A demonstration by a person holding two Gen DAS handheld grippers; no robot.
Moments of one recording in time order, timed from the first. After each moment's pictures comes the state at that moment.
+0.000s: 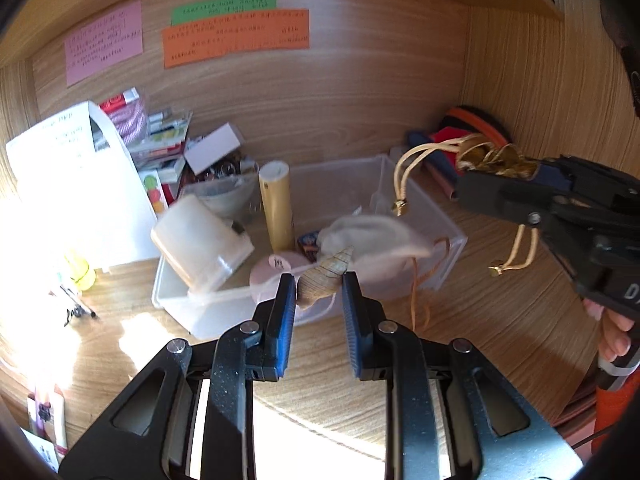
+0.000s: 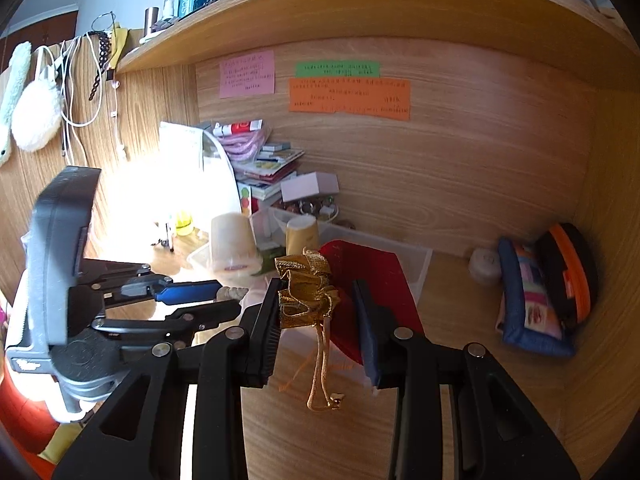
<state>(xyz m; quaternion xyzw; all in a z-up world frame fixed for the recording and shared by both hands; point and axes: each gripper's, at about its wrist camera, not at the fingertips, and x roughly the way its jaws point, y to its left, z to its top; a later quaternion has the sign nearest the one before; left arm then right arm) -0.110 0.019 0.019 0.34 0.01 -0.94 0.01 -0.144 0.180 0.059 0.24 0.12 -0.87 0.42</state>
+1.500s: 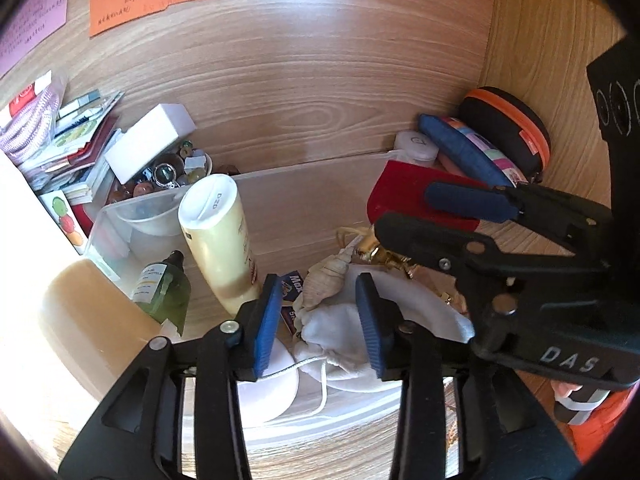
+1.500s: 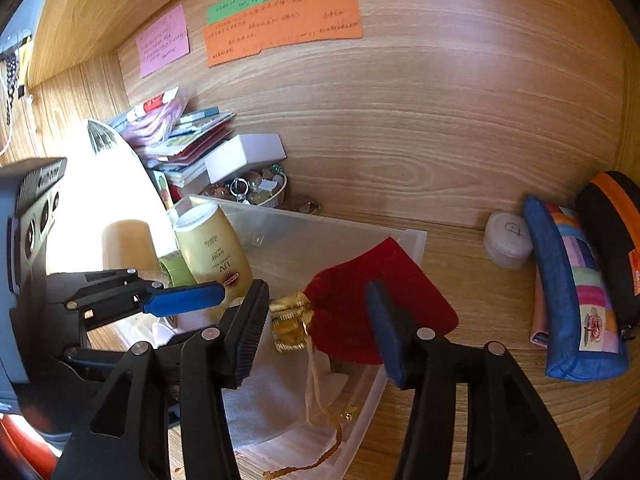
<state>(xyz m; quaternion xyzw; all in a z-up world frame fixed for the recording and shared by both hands) -0.216 0.026 -0.016 0.38 0.01 -0.92 -0.02 -0.255 0.142 -0.002 0.32 0.07 -0.86 0.39</state>
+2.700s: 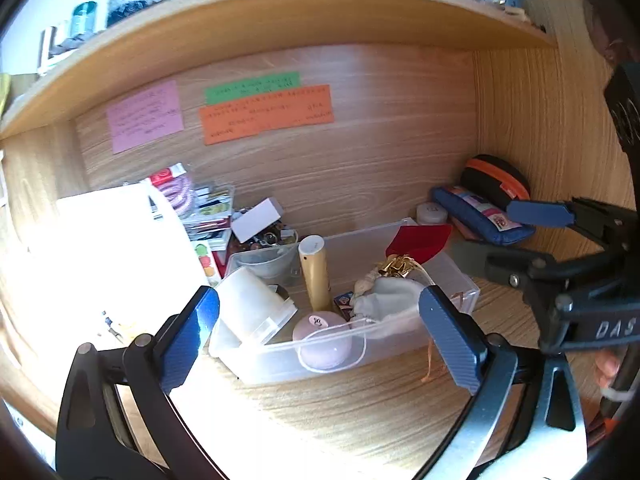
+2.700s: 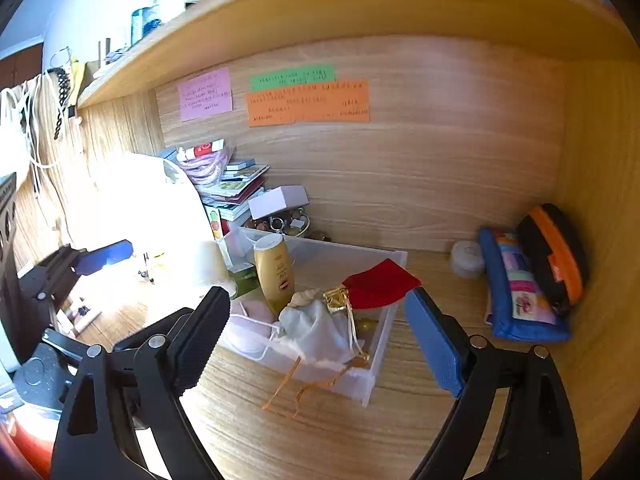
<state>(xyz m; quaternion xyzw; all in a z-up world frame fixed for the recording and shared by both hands) -0.076 0.046 0.051 0.23 -0.04 -0.97 0.08 -0.151 0.187 0.059 0.24 0.07 -0.89 0.37</state>
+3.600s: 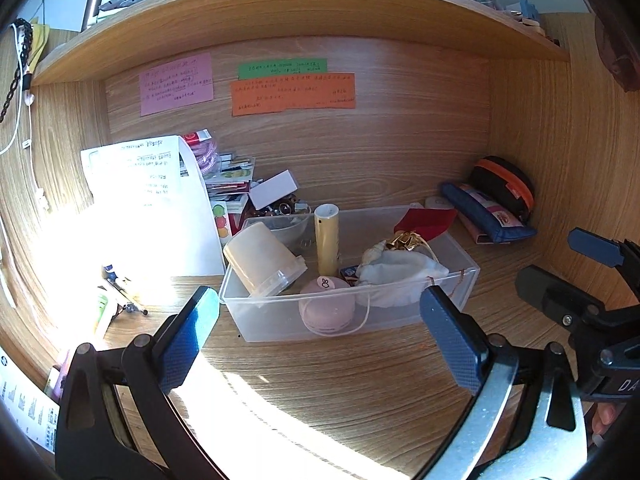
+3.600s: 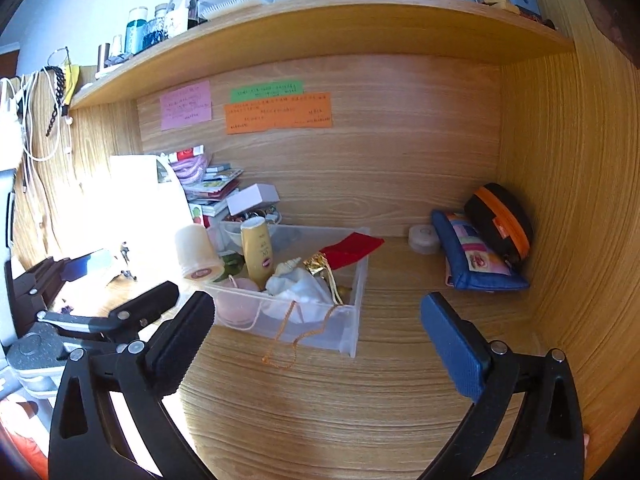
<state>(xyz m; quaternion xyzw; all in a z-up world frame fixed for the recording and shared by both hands) -0.047 0.039 0.035 0.24 0.01 -0.97 0.11 -0.094 0.215 0.040 0.21 0.05 -0.93 0.29</state>
